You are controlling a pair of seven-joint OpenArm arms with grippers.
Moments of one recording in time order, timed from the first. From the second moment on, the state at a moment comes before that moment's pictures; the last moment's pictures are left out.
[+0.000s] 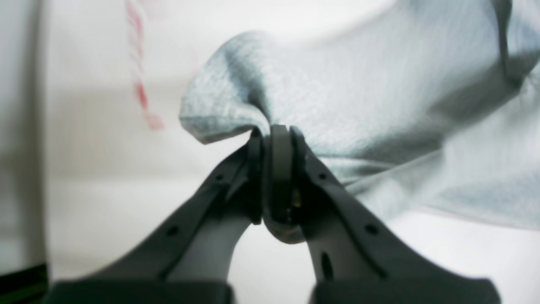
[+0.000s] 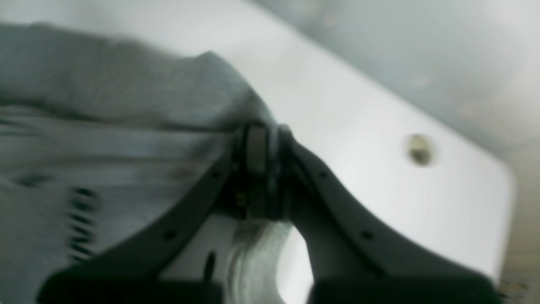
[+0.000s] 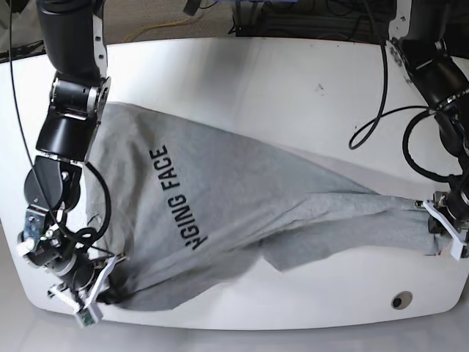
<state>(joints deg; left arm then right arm) -20.6 -21.8 -27.2 95.2 -22.8 -29.6 74.6 38.7 18.0 8.8 76.0 14.1 40.0 -52.3</state>
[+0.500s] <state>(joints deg) -43.9 -23.8 -27.2 94.7 -22.7 -29.7 76.3 62.4 24.4 2.5 76.5 15.1 40.0 -54.5</state>
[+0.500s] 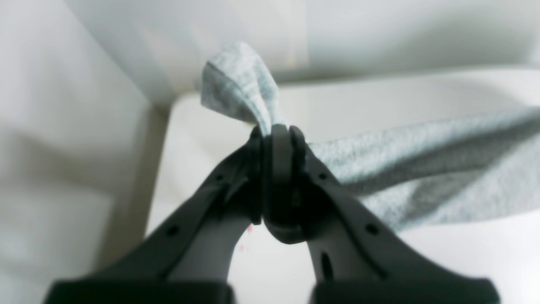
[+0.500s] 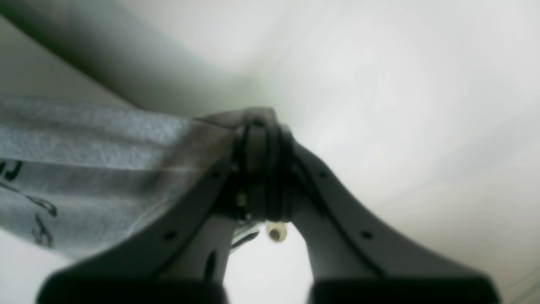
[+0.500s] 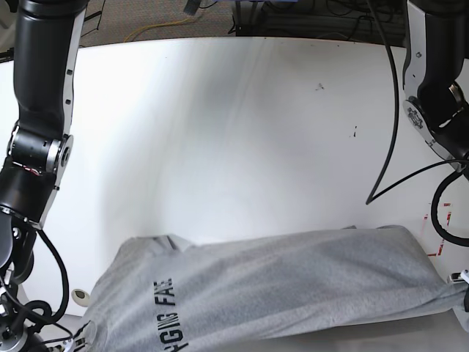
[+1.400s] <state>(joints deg) -11.0 -26.4 -26.1 112.5 -30.5 -31.7 81.2 12.1 17.0 27.5 99.1 14.3 41.4 -62.9</state>
